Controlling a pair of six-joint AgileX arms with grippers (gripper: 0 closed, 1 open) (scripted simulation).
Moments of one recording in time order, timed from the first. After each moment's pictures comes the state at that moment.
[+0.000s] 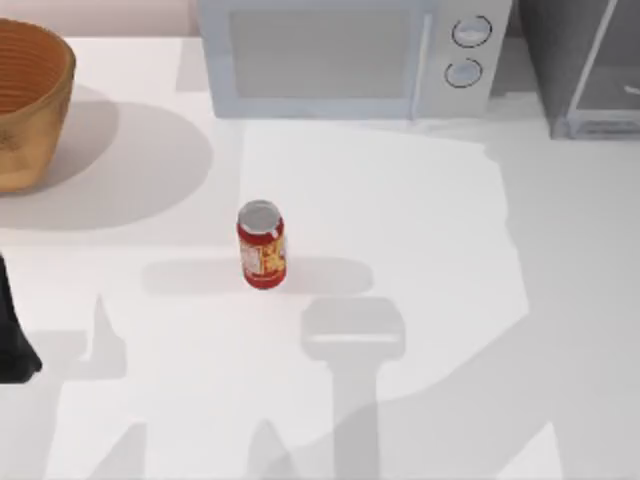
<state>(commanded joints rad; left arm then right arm) 0.00 0.00 0.00 0.00 0.00 0.00 -0.24 2.25 1.27 0.98 -0.20 0.01</state>
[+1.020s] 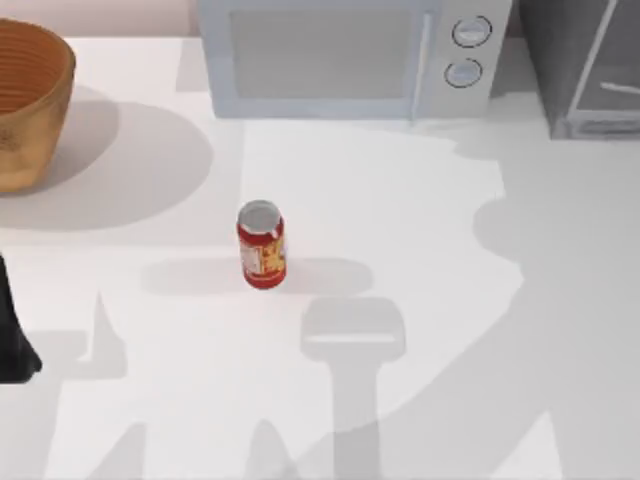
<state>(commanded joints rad) 0.00 0.00 0.00 0.00 0.00 0.00 -0.24 2.16 1.30 0.86 -0.20 0.01</state>
